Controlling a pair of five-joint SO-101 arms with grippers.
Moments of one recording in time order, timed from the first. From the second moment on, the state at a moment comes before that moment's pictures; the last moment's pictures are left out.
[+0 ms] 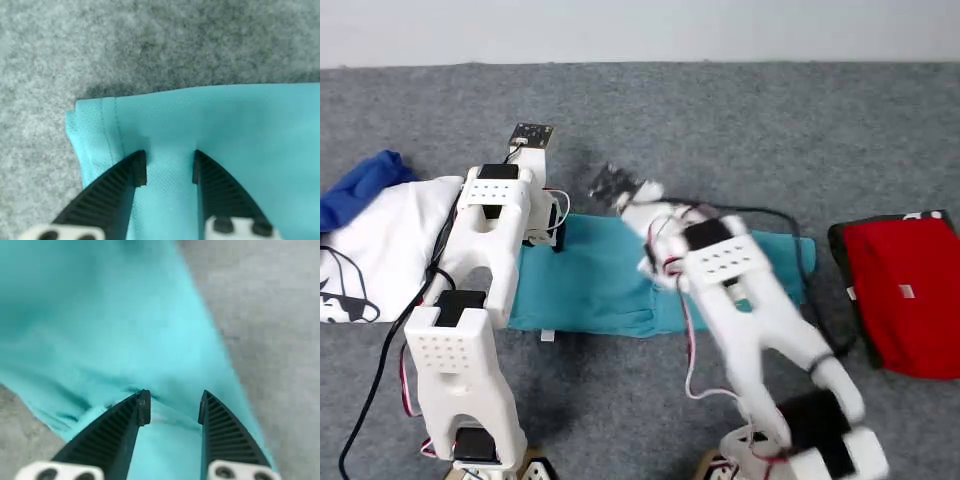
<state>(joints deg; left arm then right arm) -2.2 32.7 -4.4 69.8 3.2 -22.2 -11.3 27.0 56.1 32.7</state>
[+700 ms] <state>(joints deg) -2.2 32.7 -4.4 69.8 3.2 -4.9 5.5 34.5 40.1 32.6</state>
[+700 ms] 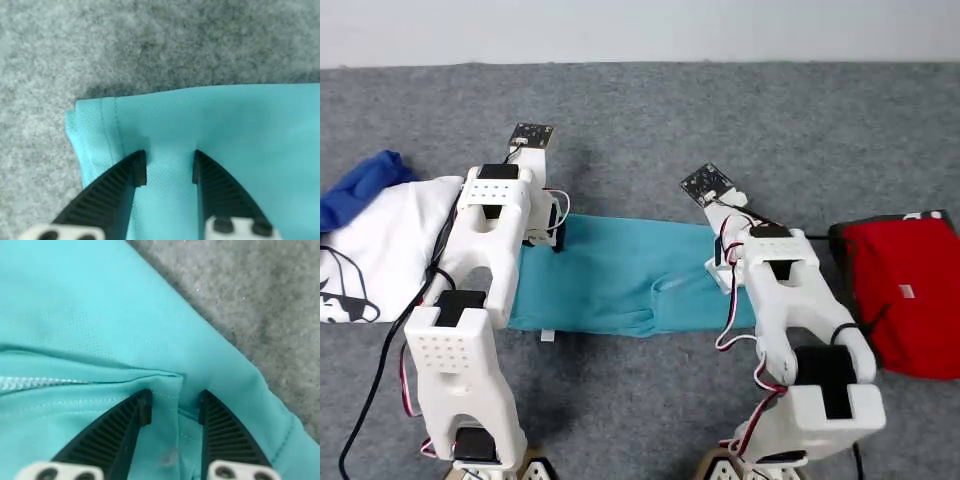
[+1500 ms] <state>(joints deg) -13.1 43.9 -26.5 94.8 7.9 -4.8 -28.5 35.5 61.7 32.6</state>
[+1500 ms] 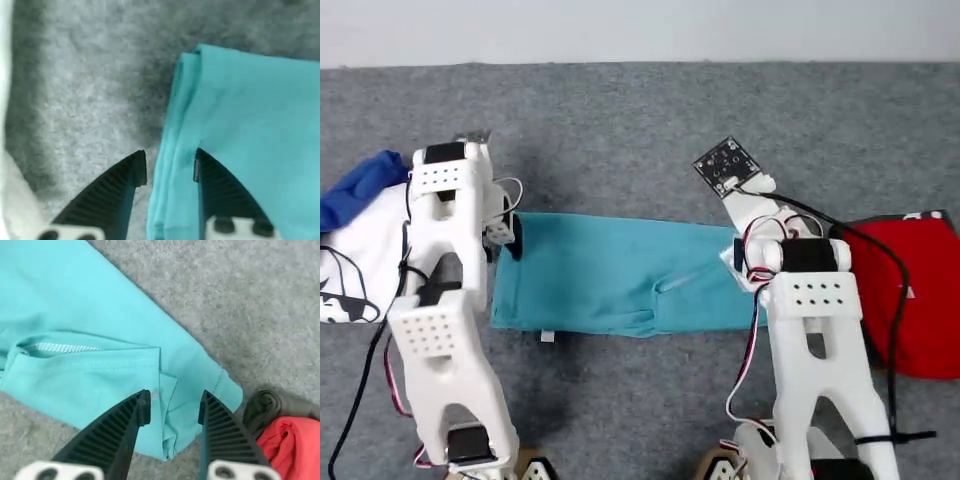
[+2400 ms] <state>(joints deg) -13.9 56.7 -40.3 99.6 5.1 -4.9 -29.3 35.5 65.6 32.6</state>
